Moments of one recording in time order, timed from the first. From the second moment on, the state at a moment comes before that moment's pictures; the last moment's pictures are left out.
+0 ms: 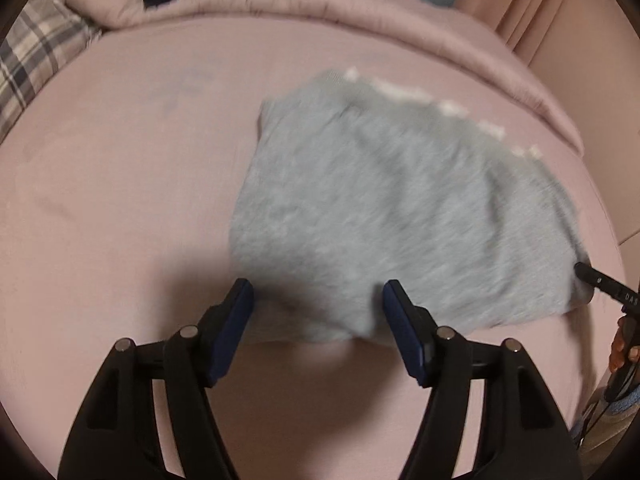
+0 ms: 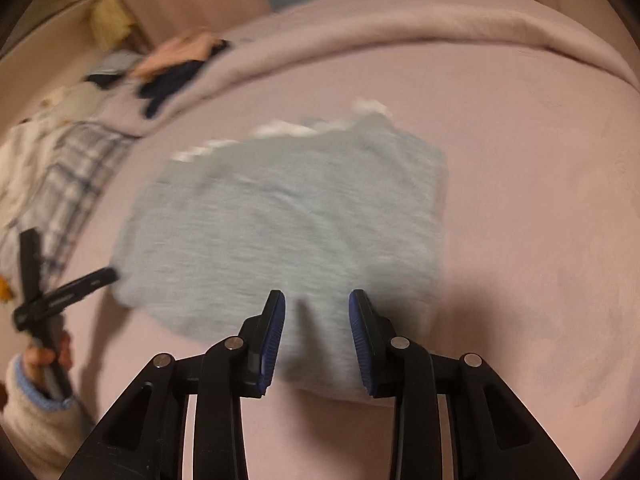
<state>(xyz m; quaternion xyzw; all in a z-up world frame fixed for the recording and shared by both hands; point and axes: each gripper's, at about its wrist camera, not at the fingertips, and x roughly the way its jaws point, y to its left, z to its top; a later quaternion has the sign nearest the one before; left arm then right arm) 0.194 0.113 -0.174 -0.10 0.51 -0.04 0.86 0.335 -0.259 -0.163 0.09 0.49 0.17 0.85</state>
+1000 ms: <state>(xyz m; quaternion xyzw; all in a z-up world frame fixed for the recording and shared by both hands) 0.298 0.122 -0.172 -0.19 0.50 -0.08 0.84 0.434 -0.260 -0.170 0.16 0.47 0.16 0.85</state>
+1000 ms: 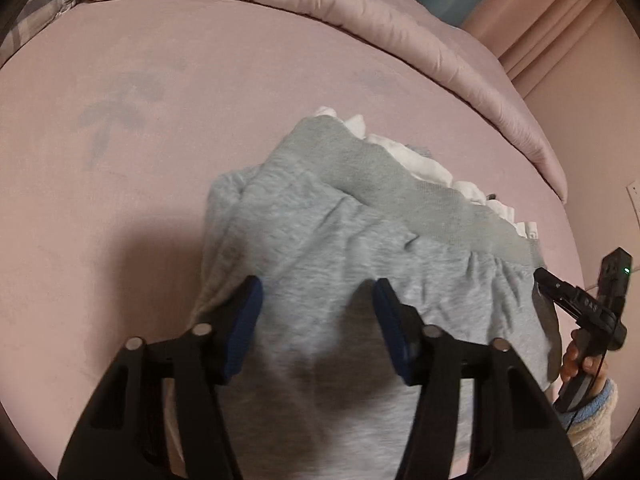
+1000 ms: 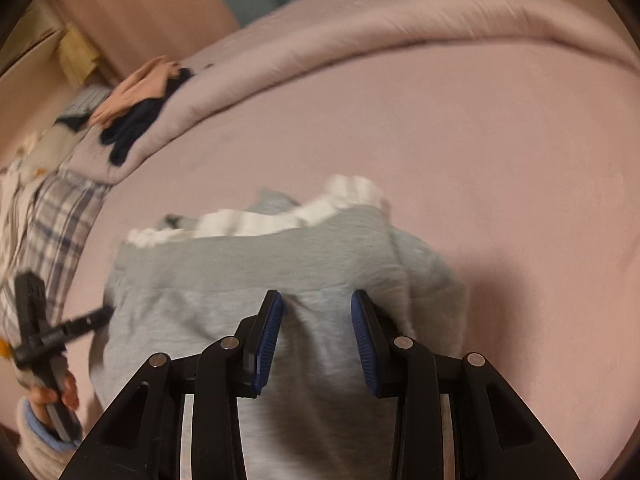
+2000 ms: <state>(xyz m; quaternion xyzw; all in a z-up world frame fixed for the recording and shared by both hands) 0.194 0.077 -0.146 -0.05 0.49 -0.05 0.87 0.328 -0.264 -0.145 0.08 0.49 0.19 0.85</state>
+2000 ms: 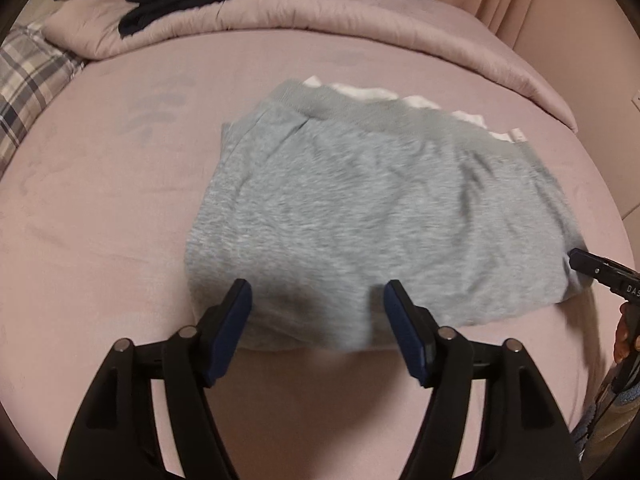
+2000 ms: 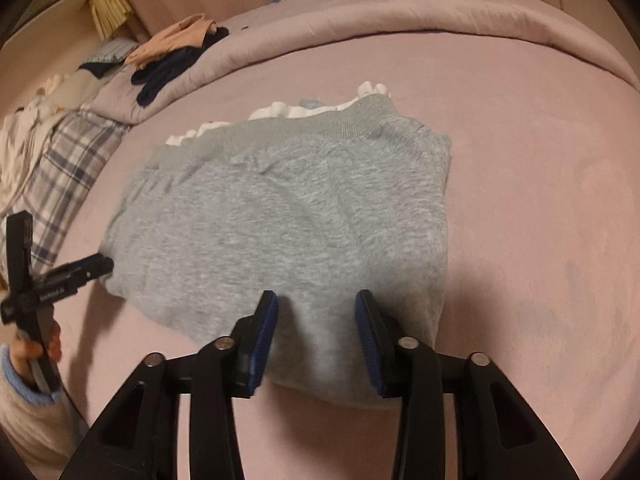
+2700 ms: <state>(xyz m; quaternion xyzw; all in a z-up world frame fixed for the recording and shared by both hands) 0.148 0.052 -0.106 -0.05 0.46 -0.07 0.88 0.261 -0.295 -0.157 0.26 0.50 0.19 0.81</state>
